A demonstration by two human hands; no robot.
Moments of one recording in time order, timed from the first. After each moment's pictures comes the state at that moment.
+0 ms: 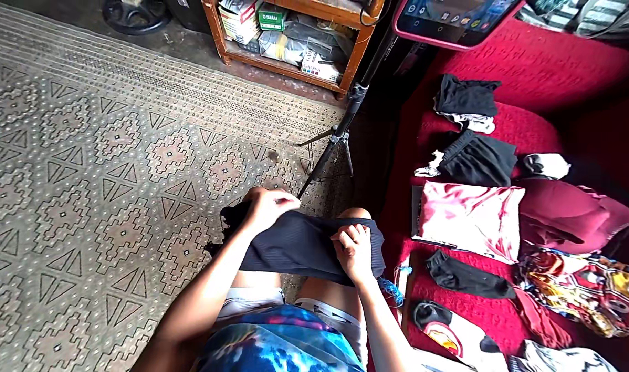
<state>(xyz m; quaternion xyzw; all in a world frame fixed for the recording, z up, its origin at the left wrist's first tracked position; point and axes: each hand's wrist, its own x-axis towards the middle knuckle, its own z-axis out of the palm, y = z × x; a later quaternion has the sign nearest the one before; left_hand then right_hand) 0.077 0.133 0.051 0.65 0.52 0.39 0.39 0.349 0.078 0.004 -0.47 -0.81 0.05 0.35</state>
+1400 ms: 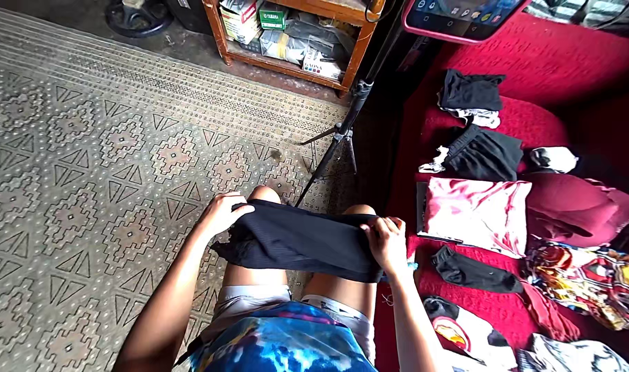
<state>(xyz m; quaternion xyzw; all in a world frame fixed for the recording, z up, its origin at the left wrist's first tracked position) -0.039 0.113 0.028 0.74 0.57 0.23 0.28 0.402 0.094 0.027 -0.55 -0.79 0.06 0.25</state>
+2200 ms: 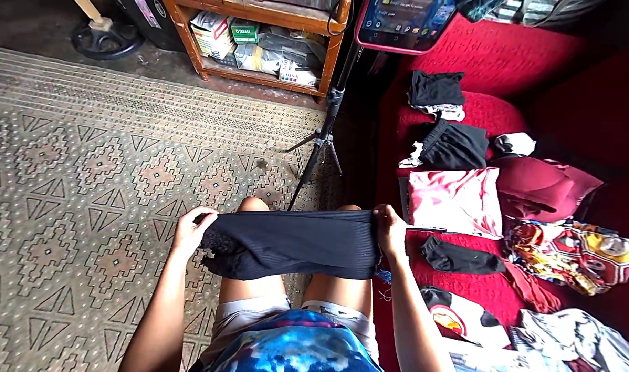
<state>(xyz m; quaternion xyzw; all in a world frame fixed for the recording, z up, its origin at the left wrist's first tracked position) -0.080 0.107 -0.007 0.59 0.59 0.45 0.33 0.434 0.120 0.014 -0.69 -0.63 0.19 0.31</state>
